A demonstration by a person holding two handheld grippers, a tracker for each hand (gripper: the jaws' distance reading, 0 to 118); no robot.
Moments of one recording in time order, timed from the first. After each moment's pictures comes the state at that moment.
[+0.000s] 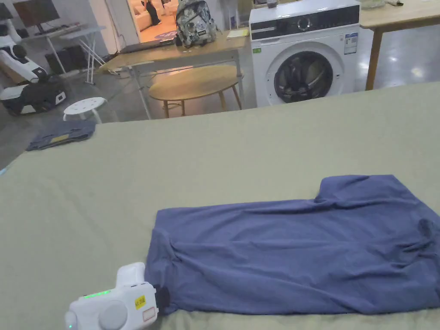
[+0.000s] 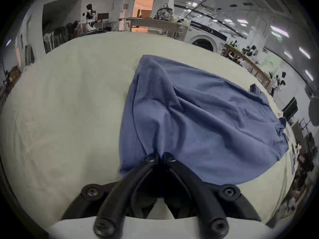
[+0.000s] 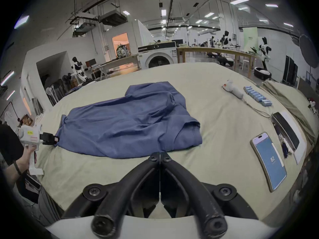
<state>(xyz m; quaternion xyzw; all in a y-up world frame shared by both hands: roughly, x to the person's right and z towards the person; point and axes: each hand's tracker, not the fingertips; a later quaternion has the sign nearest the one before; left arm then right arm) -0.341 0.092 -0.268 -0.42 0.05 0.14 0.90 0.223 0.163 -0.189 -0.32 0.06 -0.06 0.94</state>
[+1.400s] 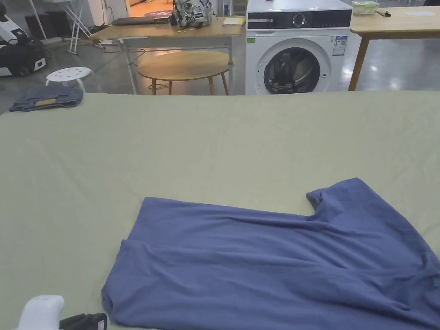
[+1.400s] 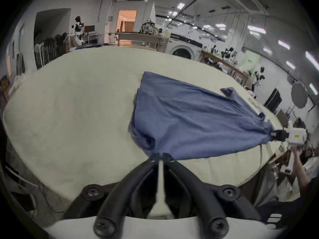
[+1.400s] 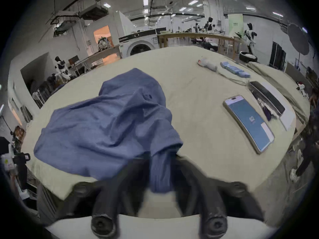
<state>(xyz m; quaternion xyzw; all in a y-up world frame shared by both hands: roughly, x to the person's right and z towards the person) -0.368 0.138 -0.059 -0.37 -0.04 0.12 0.92 0.251 0.137 -0.131 -0.38 -0.01 -0.09 0.92</state>
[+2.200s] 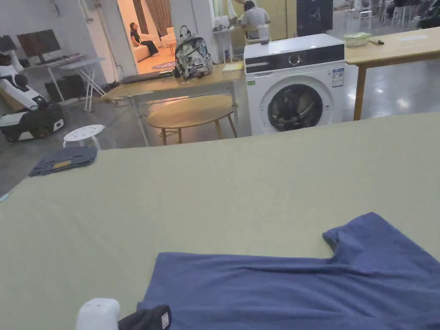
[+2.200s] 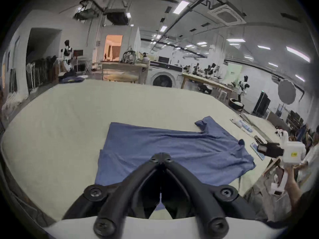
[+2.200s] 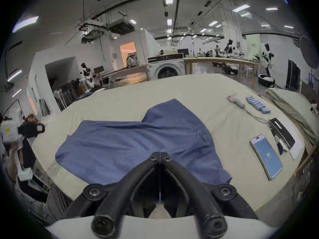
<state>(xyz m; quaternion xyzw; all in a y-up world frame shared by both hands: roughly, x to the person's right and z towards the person) -0.292 0.229 -0.118 -0.25 -0.08 0.10 0.96 0.189 0.193 -0.130 -0.28 0.09 -0.06 0.95</state>
